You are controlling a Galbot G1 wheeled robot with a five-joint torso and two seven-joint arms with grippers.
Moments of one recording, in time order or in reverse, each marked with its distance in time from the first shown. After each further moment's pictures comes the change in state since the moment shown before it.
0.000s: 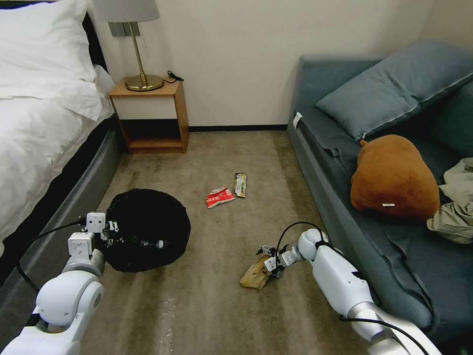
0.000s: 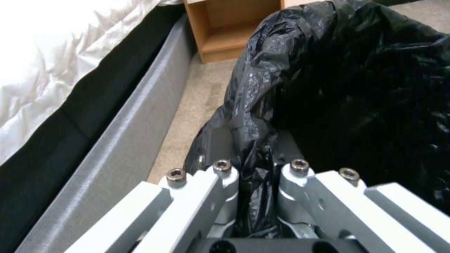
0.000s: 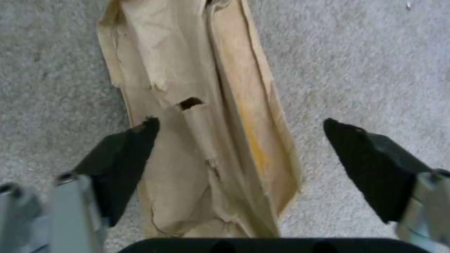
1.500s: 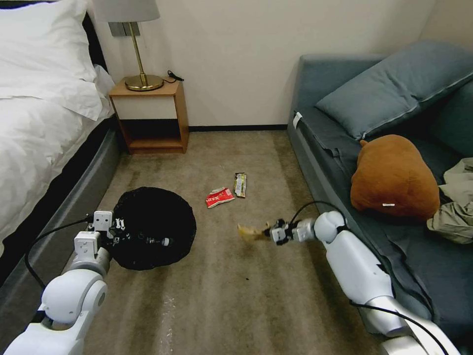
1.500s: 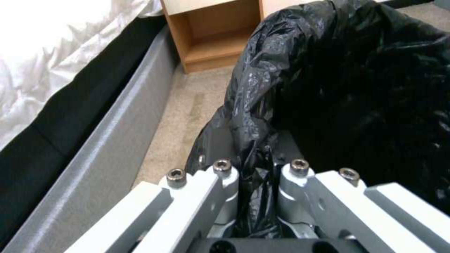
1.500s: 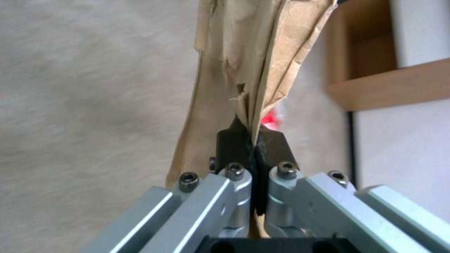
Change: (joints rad) left arm -0.021 0.012 0.039 0.019 0.011 -0.041 0.032; right arm 0.027 -0.112 0.094 0.300 0.382 -0.044 0.008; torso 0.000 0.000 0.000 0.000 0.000
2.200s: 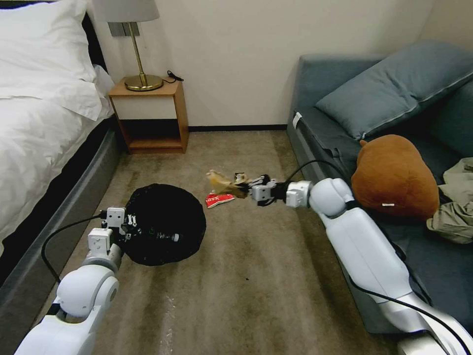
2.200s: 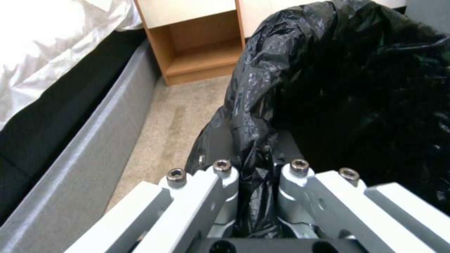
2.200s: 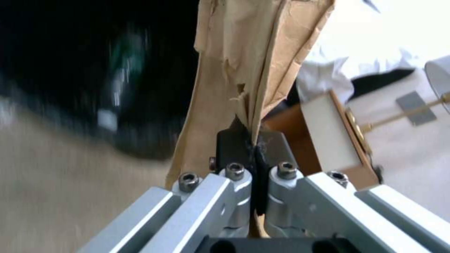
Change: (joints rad) left arm -0.062 -0.012 0.073 0.033 0.022 -0.031 0.011; right arm 0.007 -0.052 -0.216 0.400 0.423 -0.257 0.031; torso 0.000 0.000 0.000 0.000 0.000
